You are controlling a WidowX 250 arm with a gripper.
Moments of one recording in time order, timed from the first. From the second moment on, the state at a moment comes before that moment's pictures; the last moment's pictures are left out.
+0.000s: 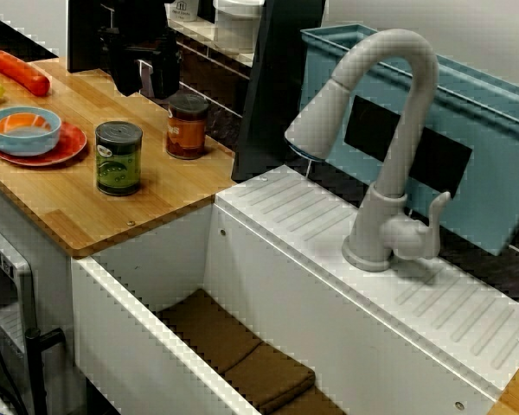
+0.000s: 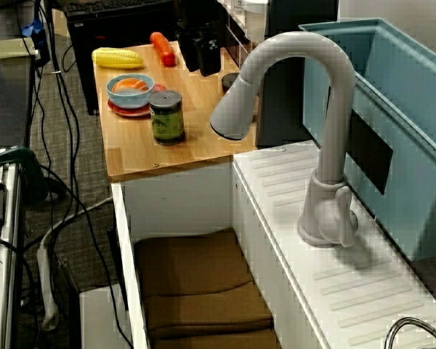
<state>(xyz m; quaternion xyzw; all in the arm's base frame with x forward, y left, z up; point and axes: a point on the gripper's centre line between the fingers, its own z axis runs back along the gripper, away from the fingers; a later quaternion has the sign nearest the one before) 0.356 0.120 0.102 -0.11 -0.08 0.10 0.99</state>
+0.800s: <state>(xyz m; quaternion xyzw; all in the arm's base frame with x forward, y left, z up) 0.355 0.106 0.078 -0.09 -0.10 0.14 0.98</state>
